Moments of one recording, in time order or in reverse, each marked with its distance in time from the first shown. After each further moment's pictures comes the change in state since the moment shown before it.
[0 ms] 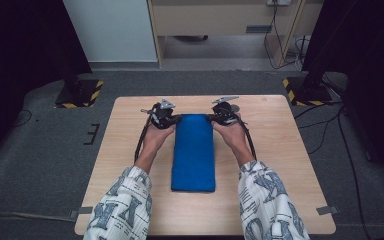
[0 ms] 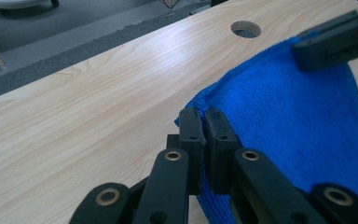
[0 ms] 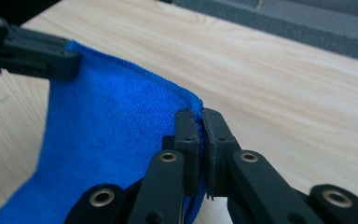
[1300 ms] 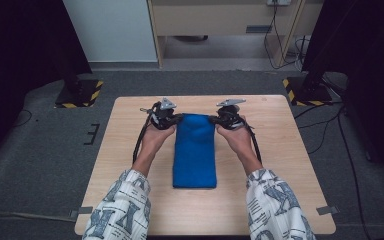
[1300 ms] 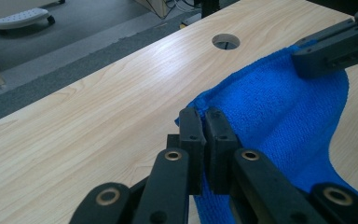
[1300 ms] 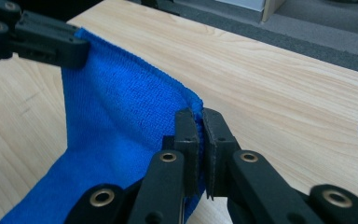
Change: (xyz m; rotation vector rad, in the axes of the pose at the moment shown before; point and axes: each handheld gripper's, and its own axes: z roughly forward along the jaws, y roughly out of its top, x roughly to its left) left arm -0.018 0.010 -0.023 -0.035 -0.023 0.054; right arm 0.008 -0.010 -0.031 -0.056 0.024 -0.019
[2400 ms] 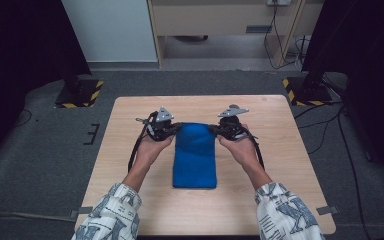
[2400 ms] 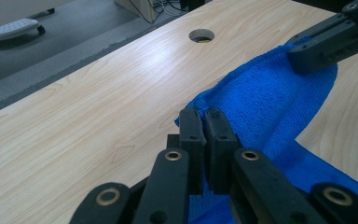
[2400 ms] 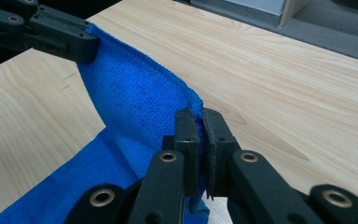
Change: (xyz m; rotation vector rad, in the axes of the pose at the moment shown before) left arm -0.023 -0.019 -0.031 -0.023 -0.032 0.045; right arm 0.022 -0.020 -0.028 -0.011 0.058 -0.052
